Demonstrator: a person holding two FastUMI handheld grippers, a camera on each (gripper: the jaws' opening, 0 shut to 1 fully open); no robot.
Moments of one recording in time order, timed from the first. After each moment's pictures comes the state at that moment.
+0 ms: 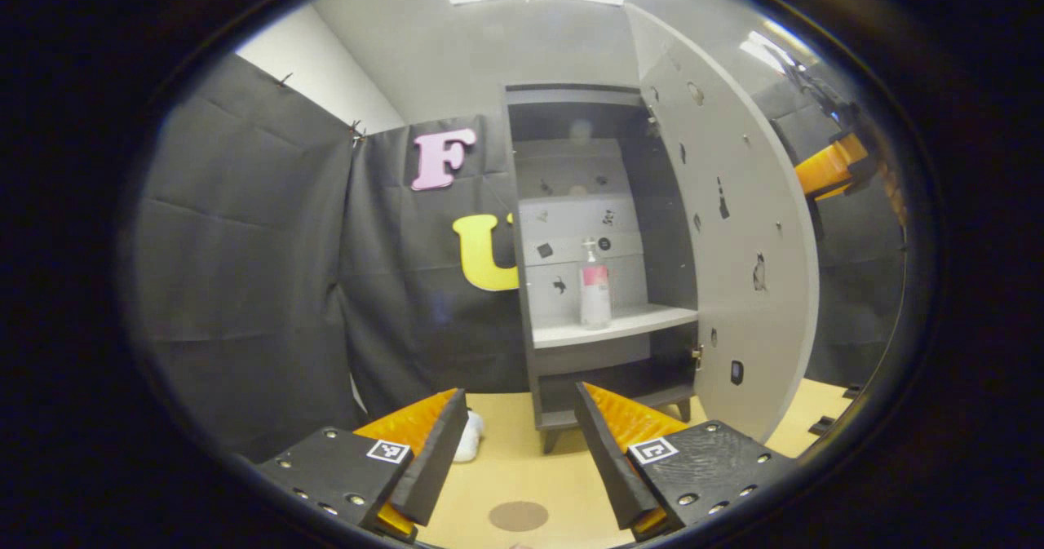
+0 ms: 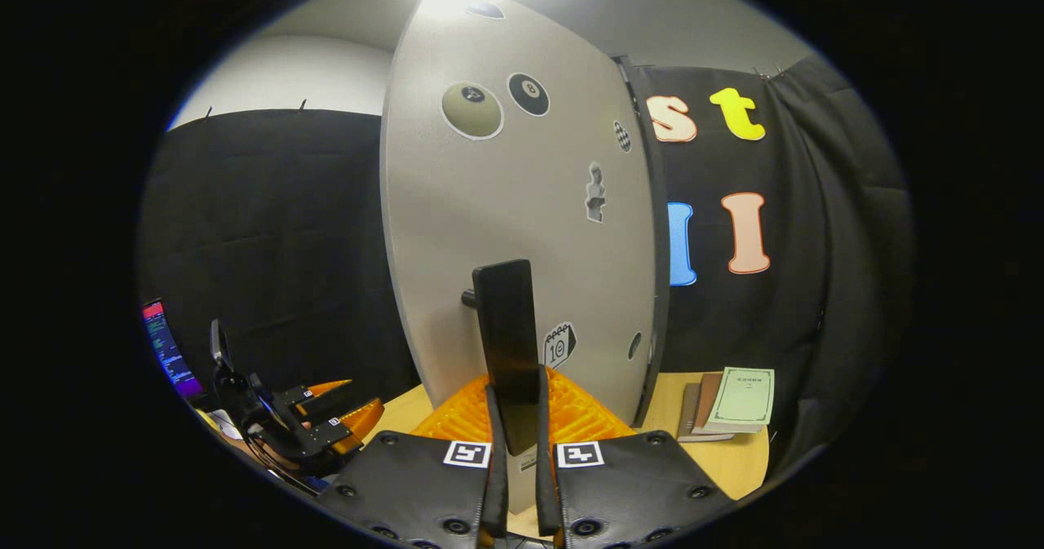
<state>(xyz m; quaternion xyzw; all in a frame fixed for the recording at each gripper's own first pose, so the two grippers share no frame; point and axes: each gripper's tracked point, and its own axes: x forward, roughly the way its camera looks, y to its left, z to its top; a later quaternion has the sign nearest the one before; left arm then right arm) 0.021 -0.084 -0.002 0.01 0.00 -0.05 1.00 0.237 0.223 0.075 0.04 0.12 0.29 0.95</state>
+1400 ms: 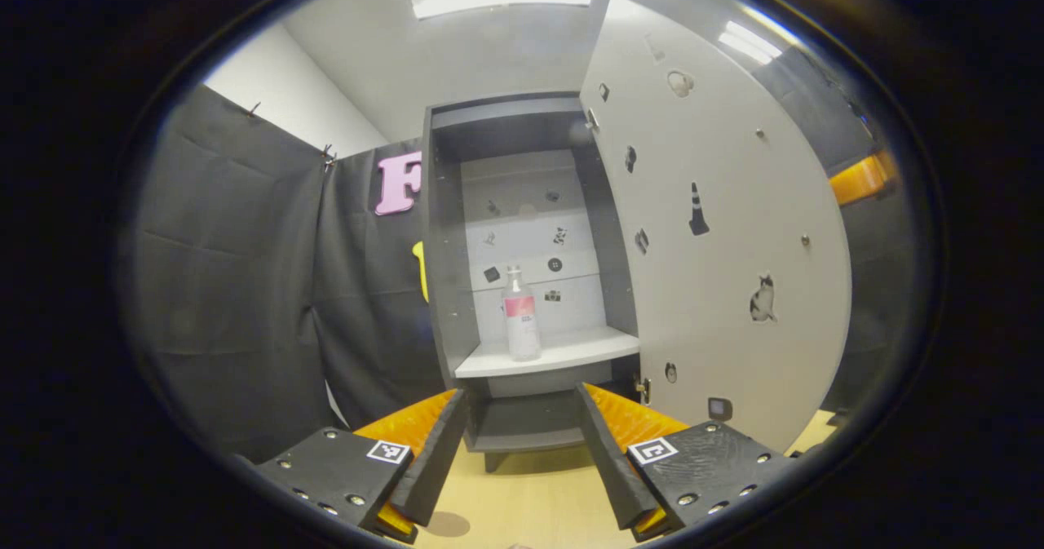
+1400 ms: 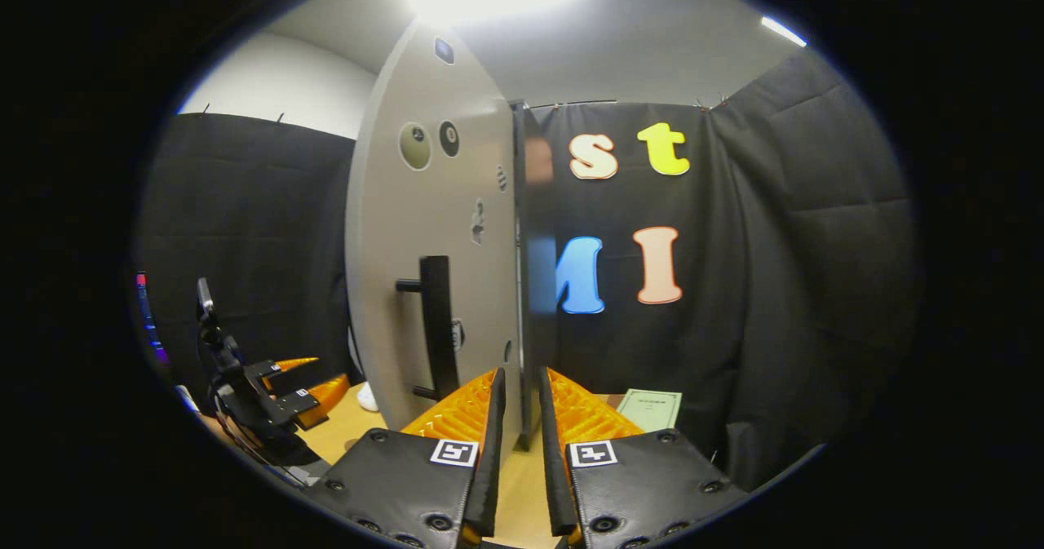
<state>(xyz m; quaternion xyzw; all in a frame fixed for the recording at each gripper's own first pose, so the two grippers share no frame) 0.041 -0.228 0.049 0.03 -0.02 -0.04 1.00 0.243 0.088 0.075 0.02 0.06 0.20 0.98</state>
